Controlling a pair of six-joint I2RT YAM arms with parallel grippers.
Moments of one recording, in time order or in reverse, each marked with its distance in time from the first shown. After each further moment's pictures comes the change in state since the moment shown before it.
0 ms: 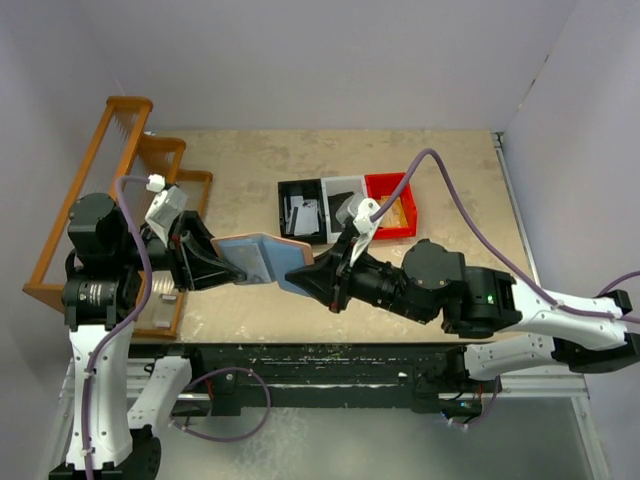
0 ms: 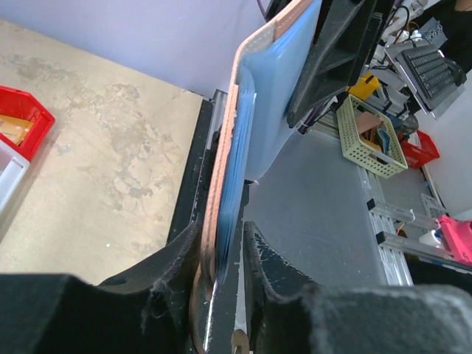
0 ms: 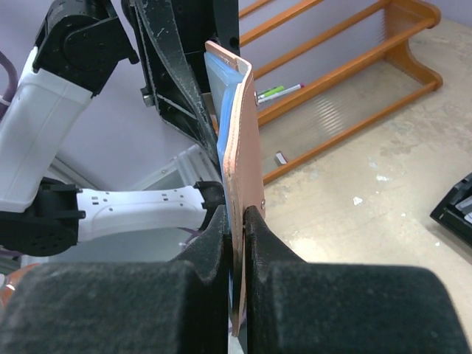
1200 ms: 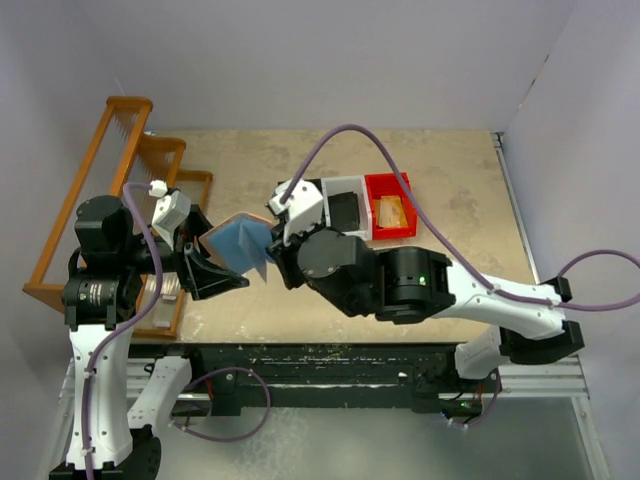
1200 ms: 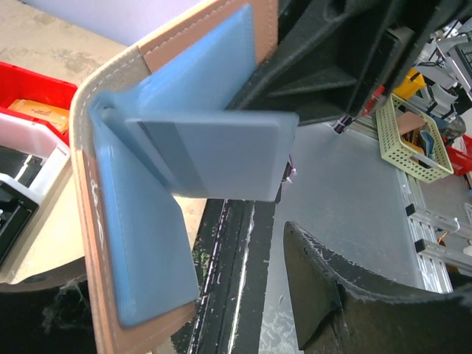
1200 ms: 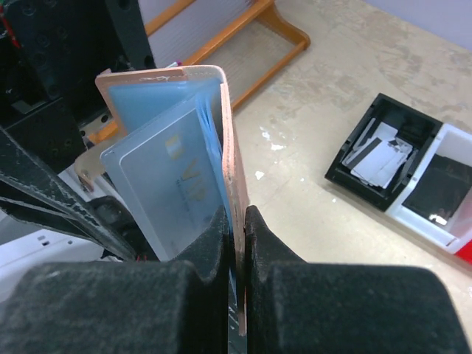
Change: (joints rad) left arm 0.001 -0.005 0.000 -0.152 -0.100 0.205; right arm -0.018 0.359 0.409 -0.345 0.299 0.011
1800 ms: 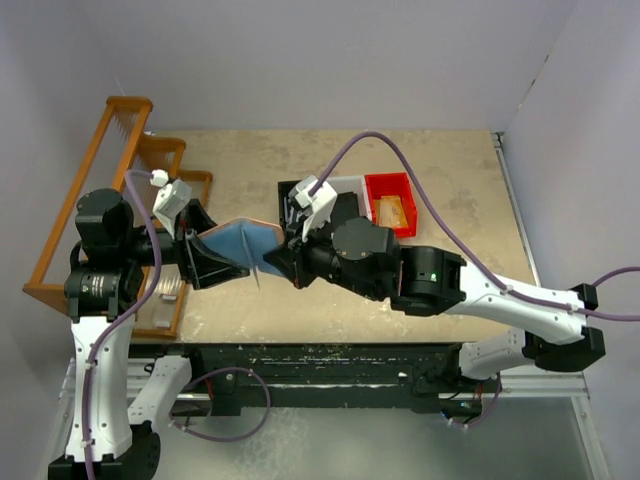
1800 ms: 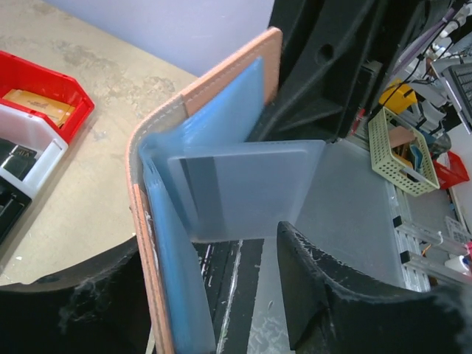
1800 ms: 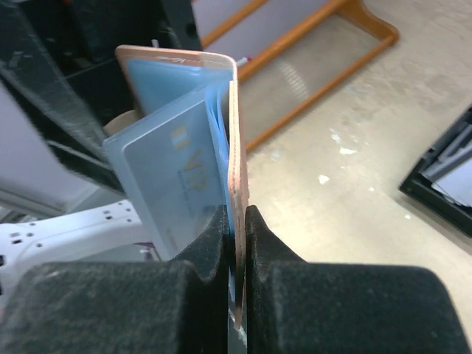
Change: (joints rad) left arm 0.000 0.028 0.000 0.092 -0.014 -0.131; right arm -0.109 -0.137 -0.265 0.264 -0.328 0.048
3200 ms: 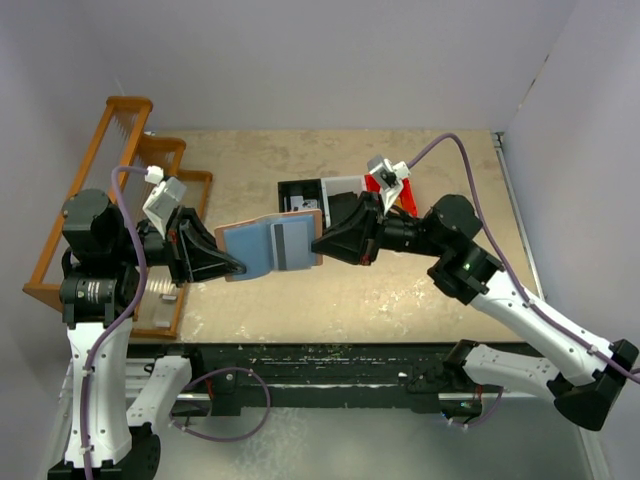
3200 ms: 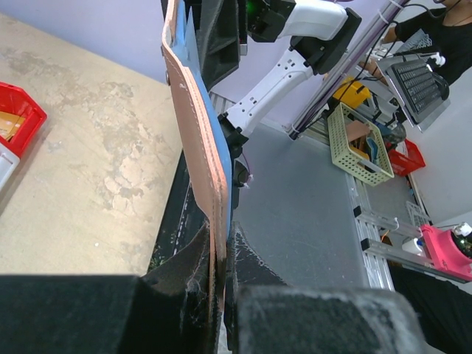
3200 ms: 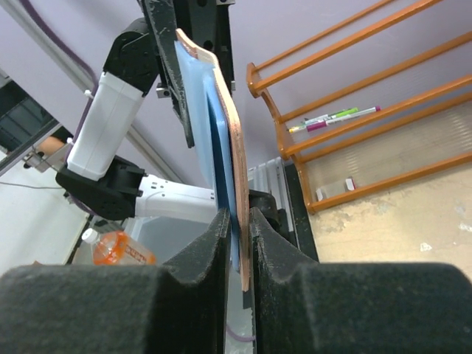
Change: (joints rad) left arm -0.002 -0.010 0.031 0.132 0.112 -0.213; right arm -0.554 -0.314 -0.536 0.655 -1.007 0.234
